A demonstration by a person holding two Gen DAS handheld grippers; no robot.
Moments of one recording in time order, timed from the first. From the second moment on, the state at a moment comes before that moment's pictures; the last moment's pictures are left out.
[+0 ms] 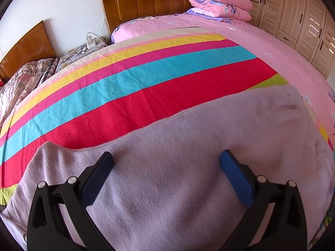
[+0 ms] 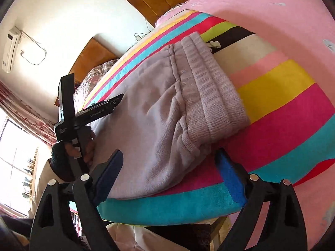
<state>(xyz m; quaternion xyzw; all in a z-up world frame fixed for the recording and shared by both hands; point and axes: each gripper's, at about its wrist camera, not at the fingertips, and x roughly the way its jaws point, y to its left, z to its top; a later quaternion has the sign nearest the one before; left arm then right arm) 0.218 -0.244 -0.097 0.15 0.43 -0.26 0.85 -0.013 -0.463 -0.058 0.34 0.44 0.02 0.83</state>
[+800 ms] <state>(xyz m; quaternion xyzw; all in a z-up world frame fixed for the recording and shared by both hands) 0.217 -0.228 -0.082 0.11 0.46 -0.26 0.84 0.007 -0.441 -0.057 0.36 0.44 -0.01 0.83</state>
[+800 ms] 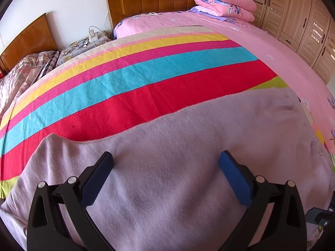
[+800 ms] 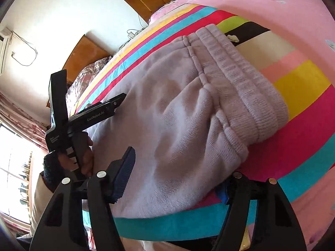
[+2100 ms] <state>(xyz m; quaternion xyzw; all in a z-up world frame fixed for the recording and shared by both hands) 0.088 0.196 -0.019 -0.17 0.36 -0.09 0.91 0.034 -0.090 0.041 -0.21 0.29 0.18 0.92</state>
